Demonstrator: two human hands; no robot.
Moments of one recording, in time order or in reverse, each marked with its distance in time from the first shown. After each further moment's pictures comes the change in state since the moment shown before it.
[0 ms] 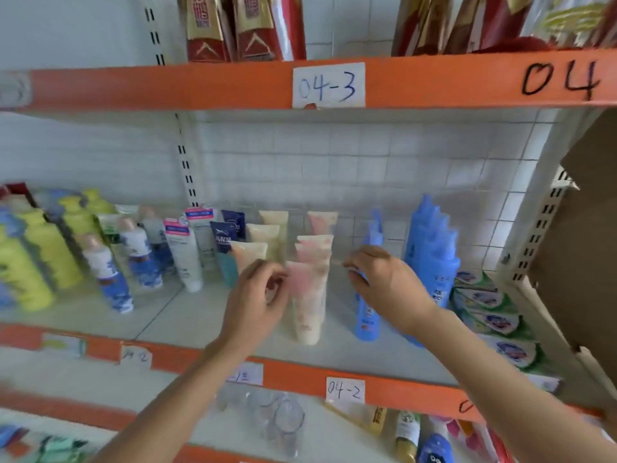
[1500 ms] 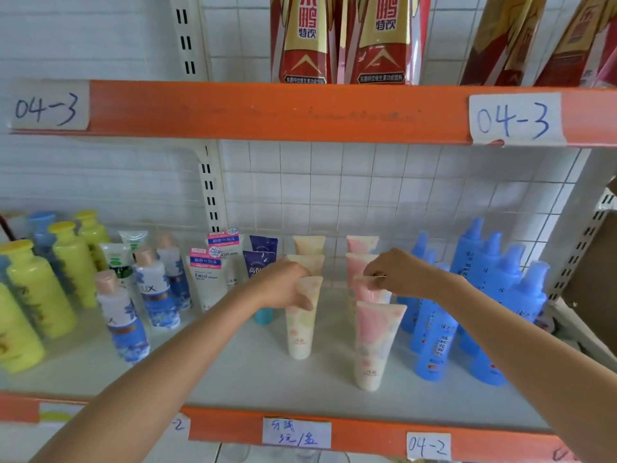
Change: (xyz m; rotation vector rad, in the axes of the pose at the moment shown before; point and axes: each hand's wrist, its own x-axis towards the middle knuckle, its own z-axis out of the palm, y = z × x) left_hand 0.122 -0.095 -0.030 0.330 -0.857 0.010; right_hand 0.123 -0.014 0.045 -0.122 -0.555 0.199
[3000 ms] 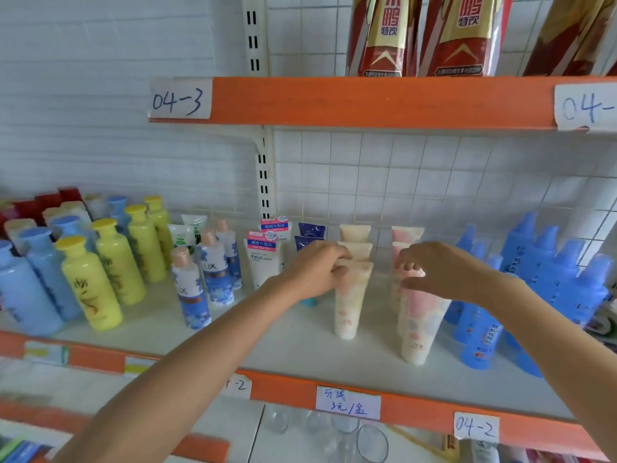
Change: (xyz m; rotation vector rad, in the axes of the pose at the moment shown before) left_hand -0.041 -0.018 -0.002 -0.091 0.335 0.125; right_hand -0.040 -0.055 -0.003 -0.139 0.172 -0.068
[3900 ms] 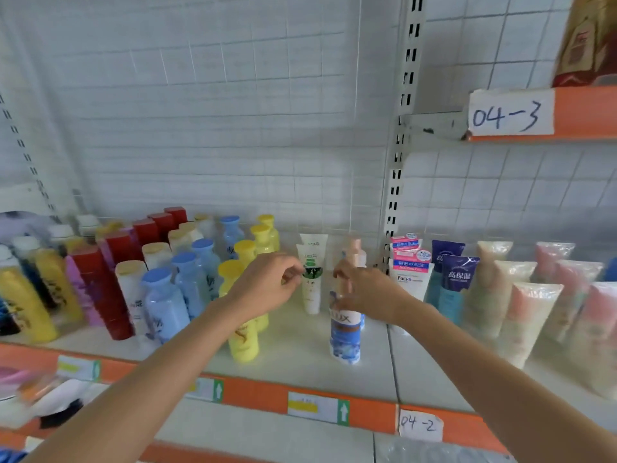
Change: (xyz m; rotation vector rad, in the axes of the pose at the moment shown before) left_hand -0.146 -0.263 -0.150 0.008 0.140 -0.126; right_hand 0.150 -0.321 0.051 0.339 -0.009 -0.061
